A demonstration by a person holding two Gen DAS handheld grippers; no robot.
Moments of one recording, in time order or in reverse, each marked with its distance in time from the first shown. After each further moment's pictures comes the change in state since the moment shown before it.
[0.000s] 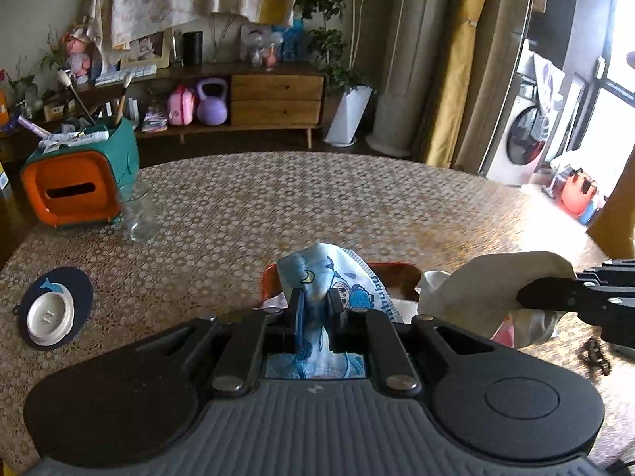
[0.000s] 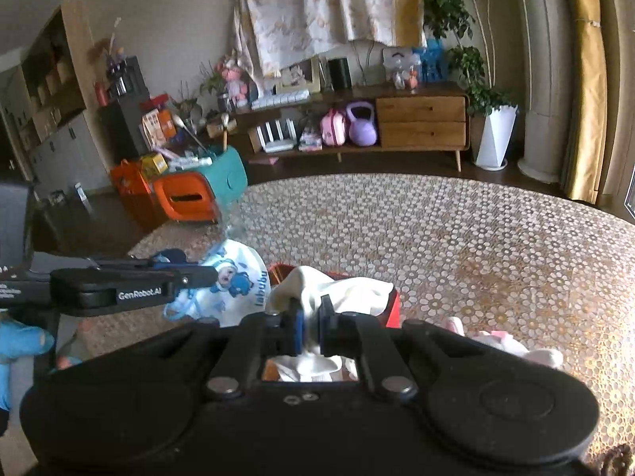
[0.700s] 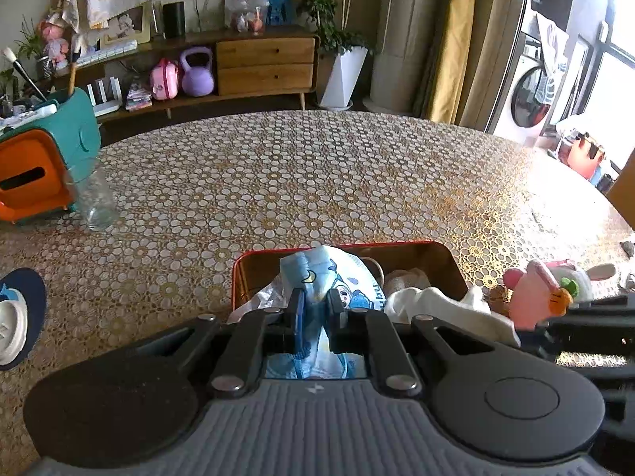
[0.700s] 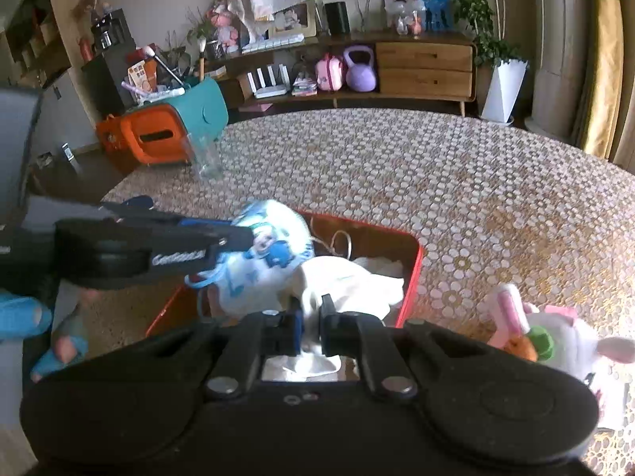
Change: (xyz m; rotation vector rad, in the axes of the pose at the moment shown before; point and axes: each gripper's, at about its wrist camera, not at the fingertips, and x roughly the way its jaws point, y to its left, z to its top) left arm 0.091 -0.016 0.002 0.046 0.104 -0.003; right arm 0.090 -0.003 -0.023 -0.001 0.154 -0.017
